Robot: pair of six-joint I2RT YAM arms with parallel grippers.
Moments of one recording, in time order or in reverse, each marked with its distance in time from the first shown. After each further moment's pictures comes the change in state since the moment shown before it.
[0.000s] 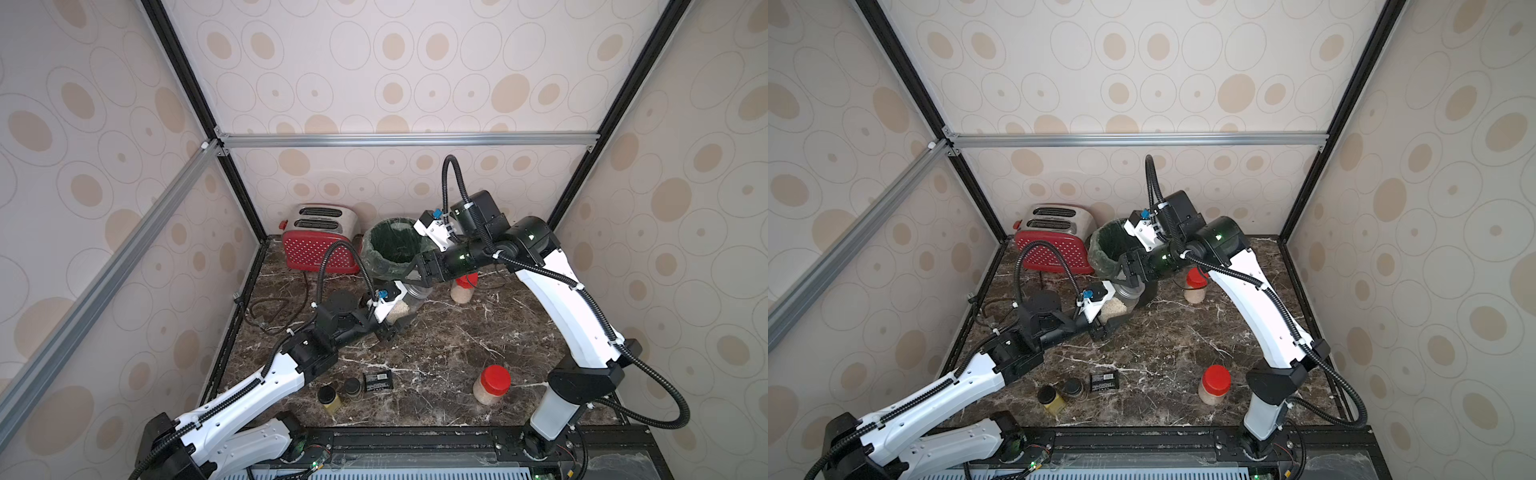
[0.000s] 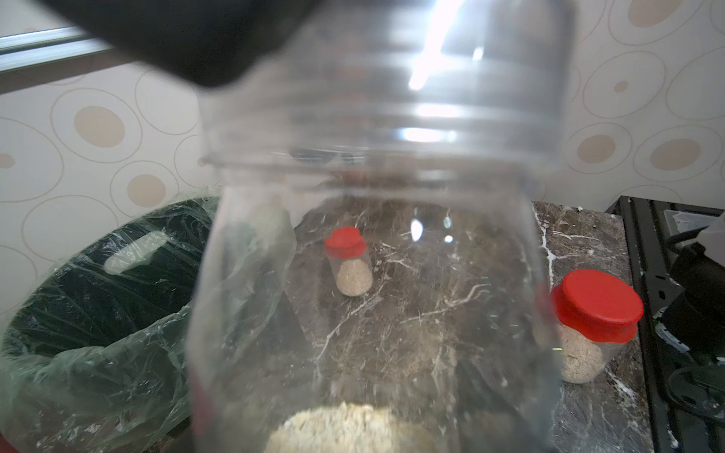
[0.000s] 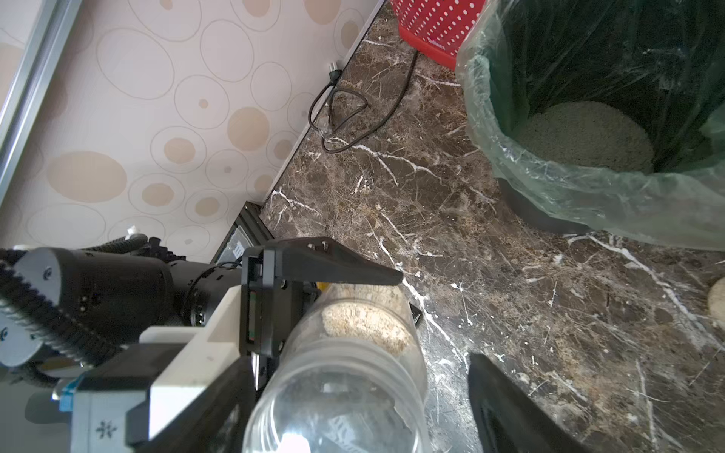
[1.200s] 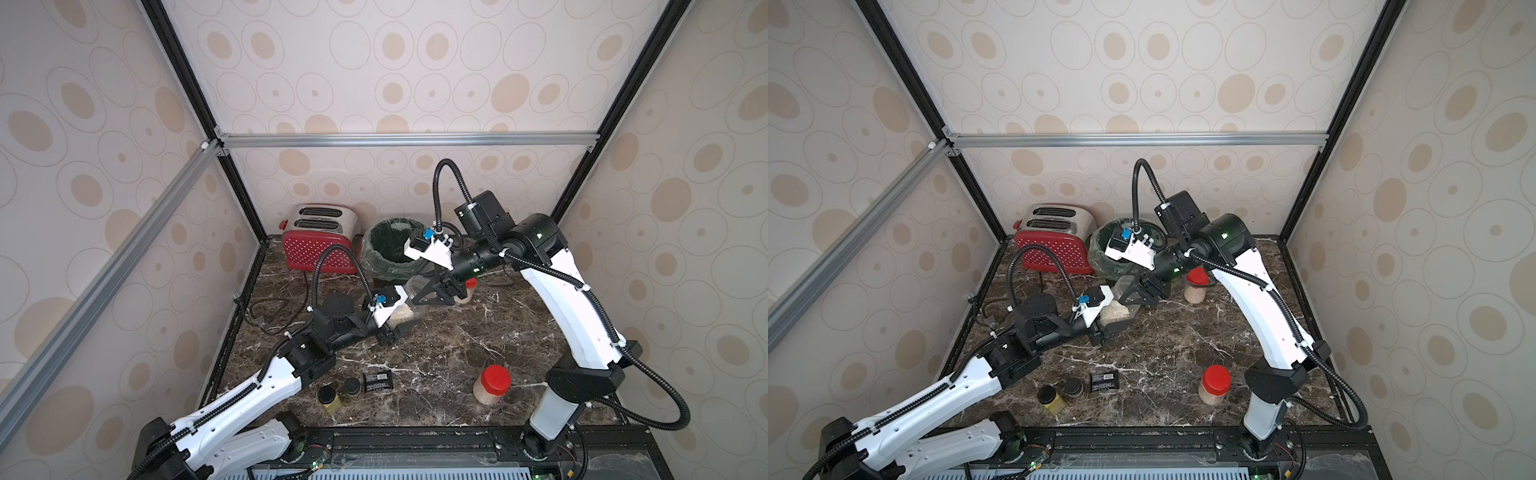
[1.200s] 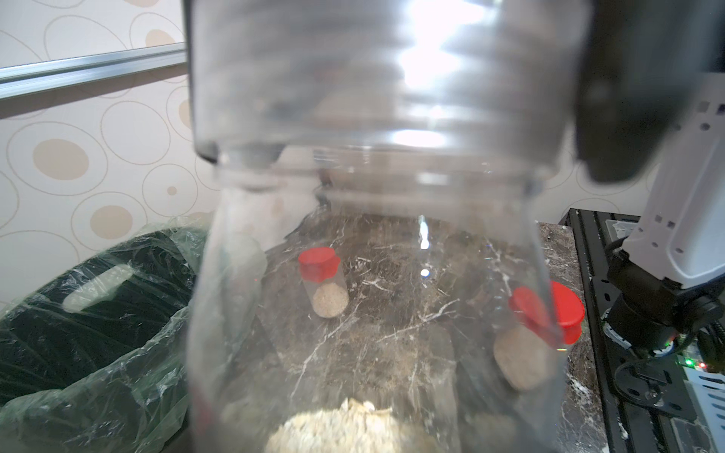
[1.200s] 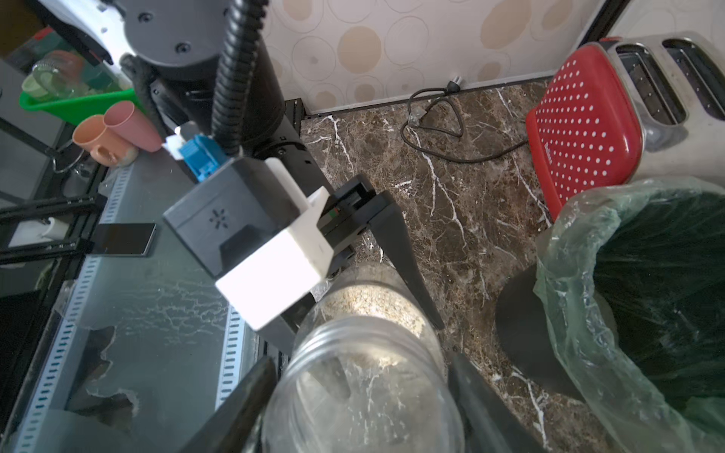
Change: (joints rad) left arm -0.005 -0.029 -0.016 0.036 0.077 -0.023; right arm -0.005 0.011 0.071 -0.148 -0.221 -0.874
